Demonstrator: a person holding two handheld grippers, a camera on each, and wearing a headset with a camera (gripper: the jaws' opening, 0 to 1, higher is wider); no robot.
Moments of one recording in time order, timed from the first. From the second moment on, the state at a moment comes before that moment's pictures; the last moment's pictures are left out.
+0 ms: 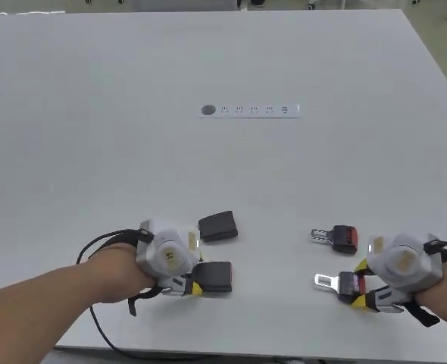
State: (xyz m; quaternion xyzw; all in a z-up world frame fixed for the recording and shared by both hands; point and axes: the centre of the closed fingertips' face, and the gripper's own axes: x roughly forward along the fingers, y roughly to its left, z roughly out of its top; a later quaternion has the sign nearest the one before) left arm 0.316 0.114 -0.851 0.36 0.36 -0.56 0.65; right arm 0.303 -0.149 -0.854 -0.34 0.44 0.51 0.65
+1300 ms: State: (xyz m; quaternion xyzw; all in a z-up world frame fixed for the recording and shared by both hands) left arm 0.316 0.116 -0.859 0.41 0.38 -0.56 0.61; right arm 0.304 -0.116 -0.855 -0.35 0.44 0.53 0.64
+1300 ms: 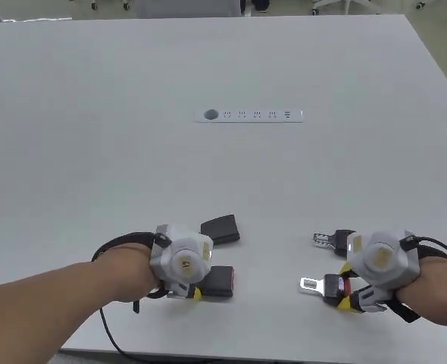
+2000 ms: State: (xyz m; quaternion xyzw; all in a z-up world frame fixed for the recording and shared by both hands) left arm 0.316 0.116 -0.860 0.41 0.38 -0.56 0.61; right arm 0.305 -0.044 -0.856 -0.33 0.42 0.56 0.64
